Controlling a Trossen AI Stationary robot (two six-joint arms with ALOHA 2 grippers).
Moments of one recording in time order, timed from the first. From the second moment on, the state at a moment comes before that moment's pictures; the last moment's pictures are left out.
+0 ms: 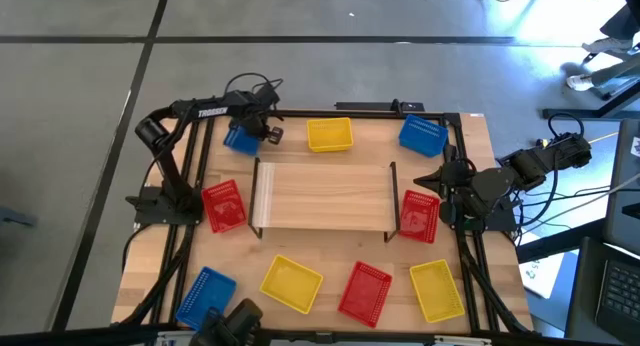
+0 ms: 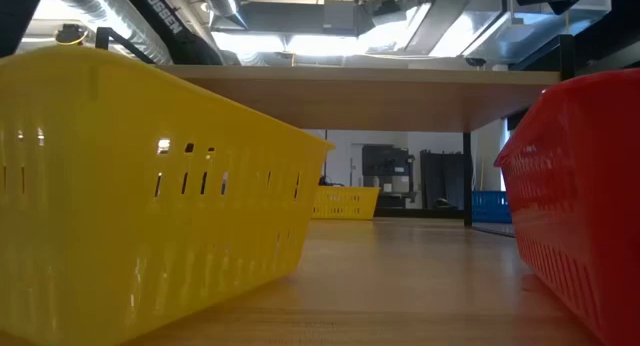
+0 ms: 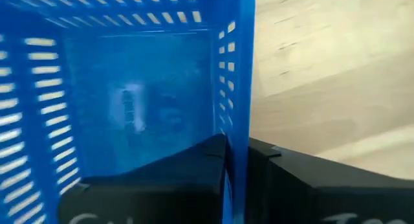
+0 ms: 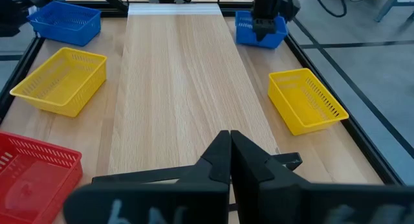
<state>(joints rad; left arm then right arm) 0.83 1.75 1.11 -0.66 -0.07 -0.38 0.47 0.68 0.91 -0.85 0.60 0.31</state>
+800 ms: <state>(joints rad) 0.50 1.43 1.60 -1.11 -0.04 0.66 0.47 0.68 0.91 -0.85 0.60 0.30</state>
